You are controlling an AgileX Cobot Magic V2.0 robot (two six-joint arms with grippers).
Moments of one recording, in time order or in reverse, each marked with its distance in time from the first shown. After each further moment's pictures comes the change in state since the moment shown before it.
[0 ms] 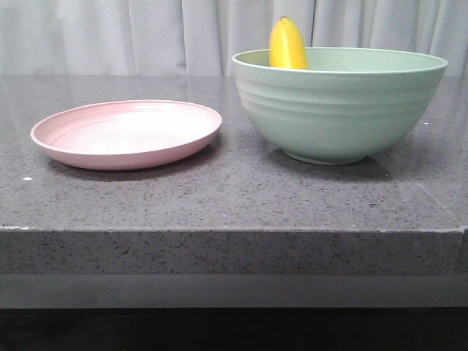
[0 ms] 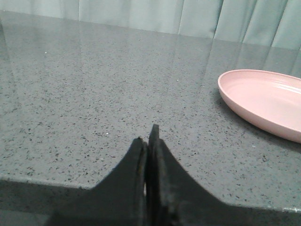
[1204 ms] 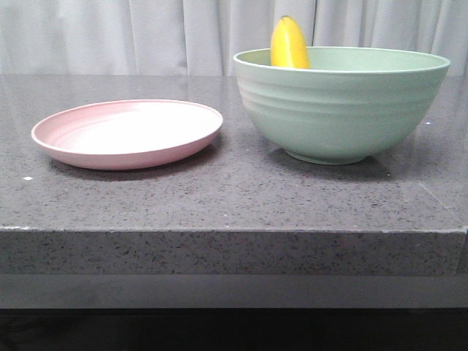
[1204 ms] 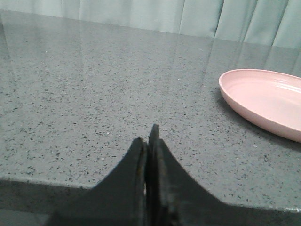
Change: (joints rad) left arm 0.000 0.000 0.000 0.000 0.002 0.000; right arm 0.020 0.253 -0.409 0.654 0.194 -0.711
